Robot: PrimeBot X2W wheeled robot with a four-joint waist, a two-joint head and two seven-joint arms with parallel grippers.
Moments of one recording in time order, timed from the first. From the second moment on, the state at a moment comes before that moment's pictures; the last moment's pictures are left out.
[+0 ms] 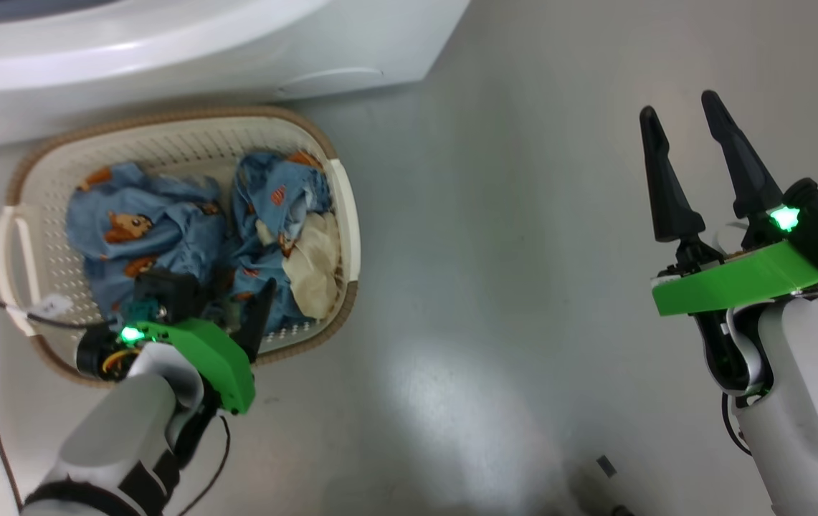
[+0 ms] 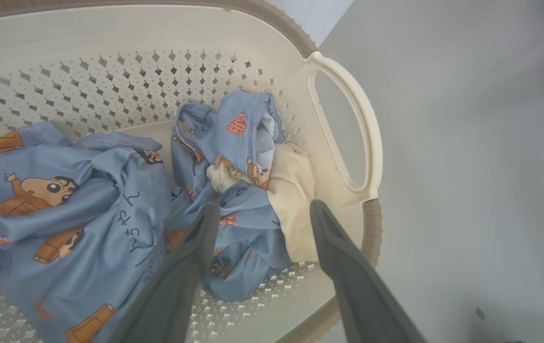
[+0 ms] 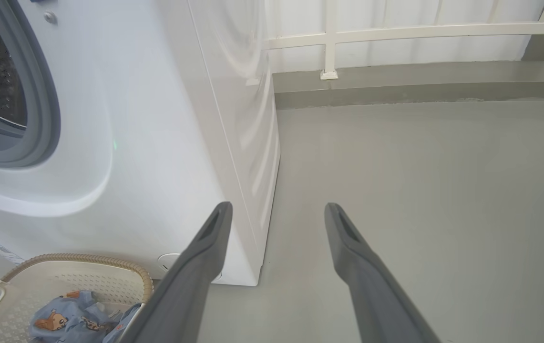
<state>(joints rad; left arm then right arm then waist) -0.78 0.26 -0.81 1.01 -0.78 -0.13 -0.22 -0.49 -0.19 0.16 0.21 0.37 0.13 -0.25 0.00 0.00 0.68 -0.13</state>
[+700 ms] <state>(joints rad) -0.97 0.34 -1.11 1.01 -1.03 -0.13 -0.17 -0.53 -0.16 0.19 0.19 0.37 0.13 -0.25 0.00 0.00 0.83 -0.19</state>
